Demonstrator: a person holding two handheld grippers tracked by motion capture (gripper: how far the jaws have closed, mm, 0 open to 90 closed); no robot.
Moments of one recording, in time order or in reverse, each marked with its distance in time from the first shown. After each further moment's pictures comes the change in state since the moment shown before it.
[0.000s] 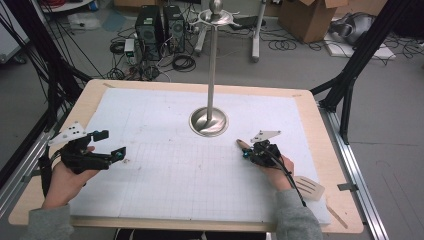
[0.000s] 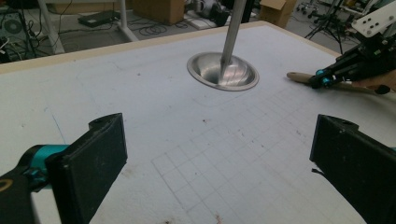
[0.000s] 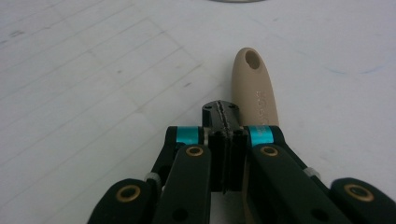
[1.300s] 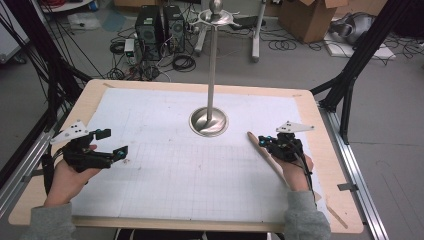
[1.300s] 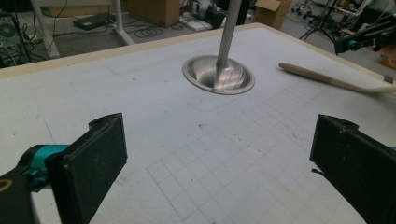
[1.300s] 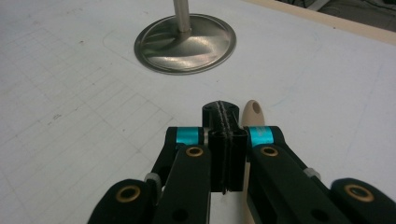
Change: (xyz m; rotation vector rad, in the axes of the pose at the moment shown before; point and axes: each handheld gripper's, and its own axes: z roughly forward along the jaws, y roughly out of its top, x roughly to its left) left arm -0.001 0.004 0.005 -0.009 -0.019 0.010; right arm -0.015 0.009 -0.073 -0.195 -0.045 0.148
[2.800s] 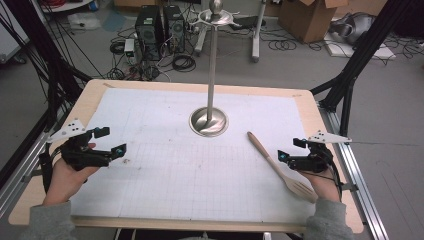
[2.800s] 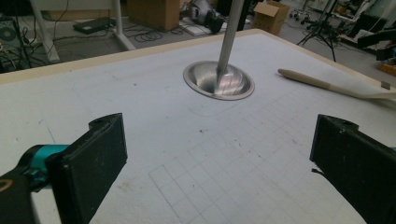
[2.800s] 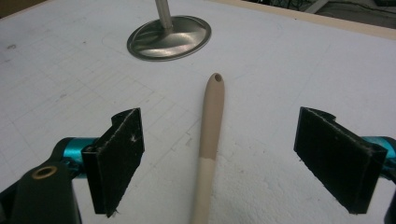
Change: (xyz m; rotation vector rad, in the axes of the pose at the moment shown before) left arm 0.004 0.002 -0.005 -0.015 0.001 -0.009; right arm -0.039 -0.036 -0.053 -0.054 0.026 0.066
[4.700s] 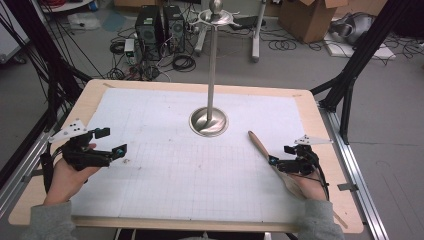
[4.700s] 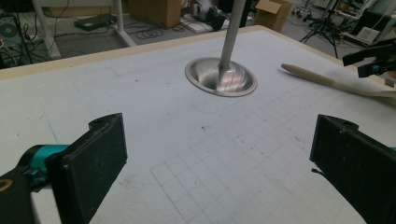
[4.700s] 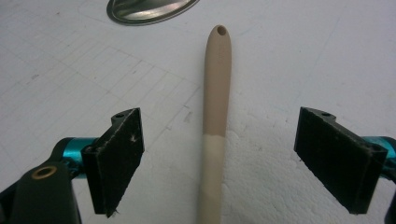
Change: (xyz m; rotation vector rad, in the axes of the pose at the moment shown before) left arm 0.001 -0.001 0.005 0.012 0.002 -0.001; right arm 0.001 -0.022 0.035 0.103 -0.013 0.075
